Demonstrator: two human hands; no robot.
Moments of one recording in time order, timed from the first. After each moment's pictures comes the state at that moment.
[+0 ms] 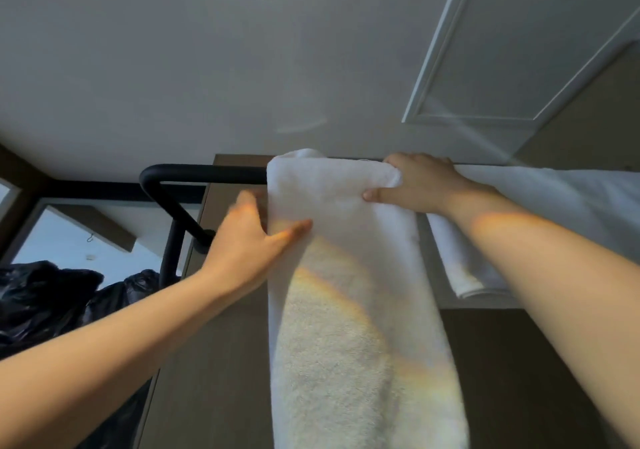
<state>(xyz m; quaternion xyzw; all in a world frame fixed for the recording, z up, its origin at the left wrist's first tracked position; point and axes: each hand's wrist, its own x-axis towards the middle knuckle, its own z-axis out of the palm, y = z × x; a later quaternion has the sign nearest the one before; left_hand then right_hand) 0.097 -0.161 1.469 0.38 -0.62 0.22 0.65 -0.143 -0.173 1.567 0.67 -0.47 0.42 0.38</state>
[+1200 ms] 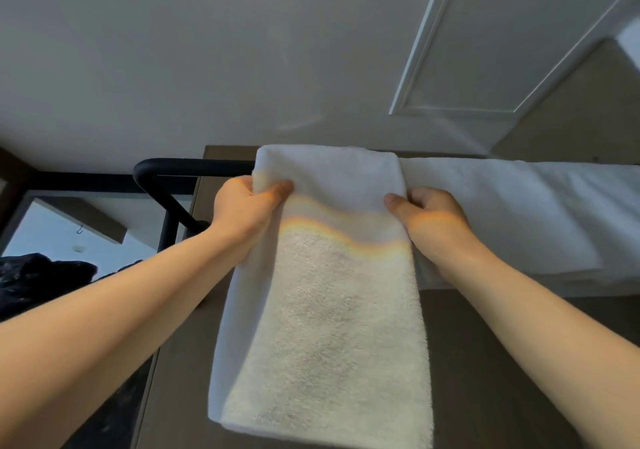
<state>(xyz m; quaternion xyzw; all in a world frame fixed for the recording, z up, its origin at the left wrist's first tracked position) 0.079 -0.144 1.490 0.30 -0.60 0.02 0.74 -0.140 -0.149 1.474 0.65 -0.29 0.71 -0.01</state>
